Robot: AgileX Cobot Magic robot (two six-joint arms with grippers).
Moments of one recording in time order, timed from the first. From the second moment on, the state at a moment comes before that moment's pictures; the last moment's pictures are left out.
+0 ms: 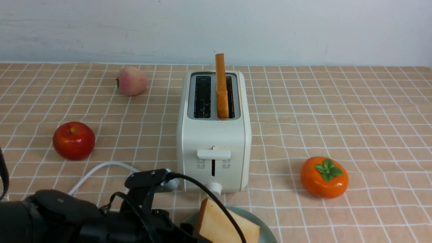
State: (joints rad) right arm 0.01 0.74 -0.95 0.48 1.10 -0.16; left arm -0.54 1.42 -0.53 -1.44 0.33 0.92
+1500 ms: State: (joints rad) right arm 0.60 1.95 -1.96 0.00 0.90 0.17; left arm -0.42 0.46 -0.69 0.07 1.08 -0.53
